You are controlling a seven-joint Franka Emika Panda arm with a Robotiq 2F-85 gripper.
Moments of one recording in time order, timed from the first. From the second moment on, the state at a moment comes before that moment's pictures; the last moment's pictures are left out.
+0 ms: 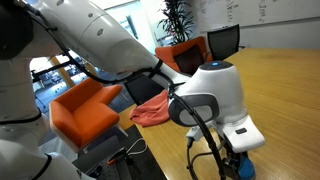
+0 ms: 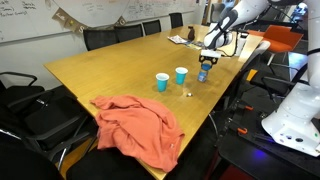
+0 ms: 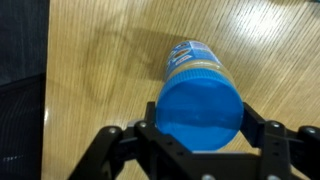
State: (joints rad) arm -0.19 0.51 -0.36 -2.06 0.10 2.63 0.69
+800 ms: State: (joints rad) arm -0.21 0.52 -0.35 -2.06 0.15 2.62 0.69
